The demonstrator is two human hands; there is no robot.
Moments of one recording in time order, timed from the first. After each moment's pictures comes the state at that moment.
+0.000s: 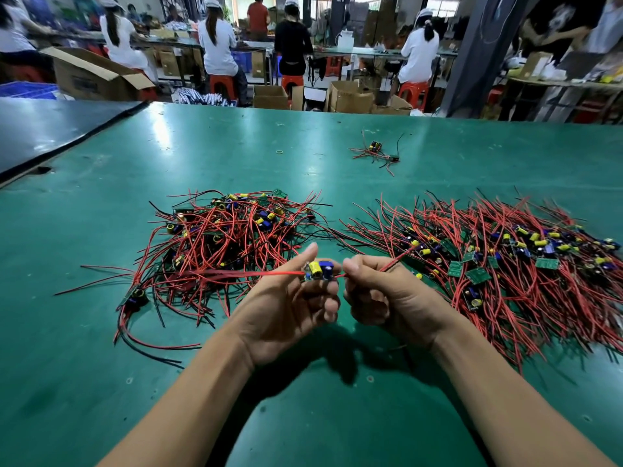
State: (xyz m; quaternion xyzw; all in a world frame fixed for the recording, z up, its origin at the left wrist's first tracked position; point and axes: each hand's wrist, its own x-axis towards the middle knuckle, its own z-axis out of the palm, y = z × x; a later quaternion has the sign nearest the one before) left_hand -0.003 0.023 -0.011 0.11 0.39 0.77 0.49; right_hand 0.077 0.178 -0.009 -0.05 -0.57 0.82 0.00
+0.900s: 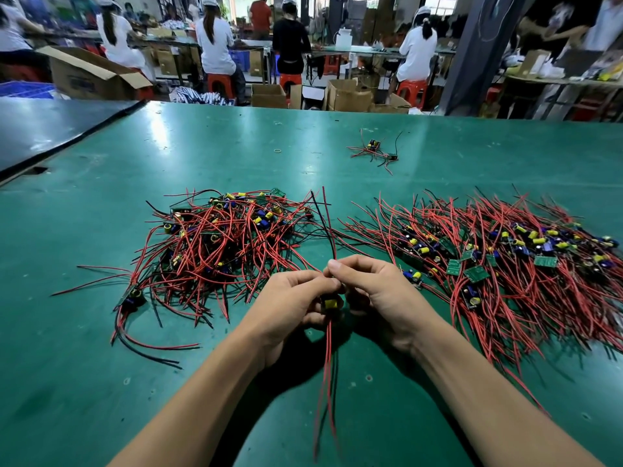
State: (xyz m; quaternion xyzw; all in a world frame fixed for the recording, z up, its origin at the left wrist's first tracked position) left_hand 0.003 0.036 -0.023 0.15 0.61 0.70 0.34; right_hand 0.068 0.175 -0.029 -0.16 -0.59 0.79 0.06
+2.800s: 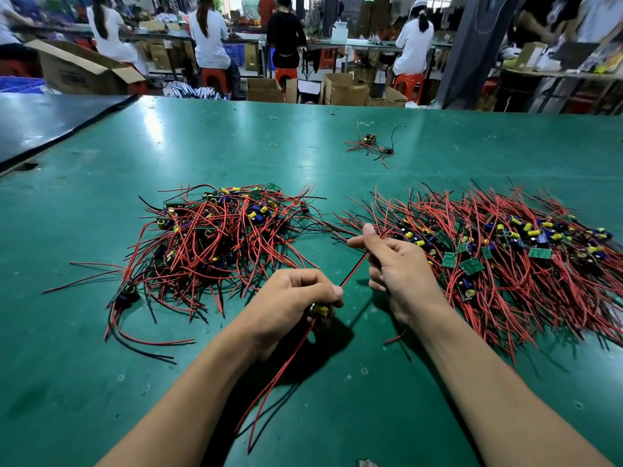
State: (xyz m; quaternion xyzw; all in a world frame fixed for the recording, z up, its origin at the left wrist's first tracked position) left_hand 0.006 0.028 -0.020 0.25 0.61 0.65 0.37; right_hand 0.056 0.201 -0.037 -0.21 -0.61 0.73 0.23
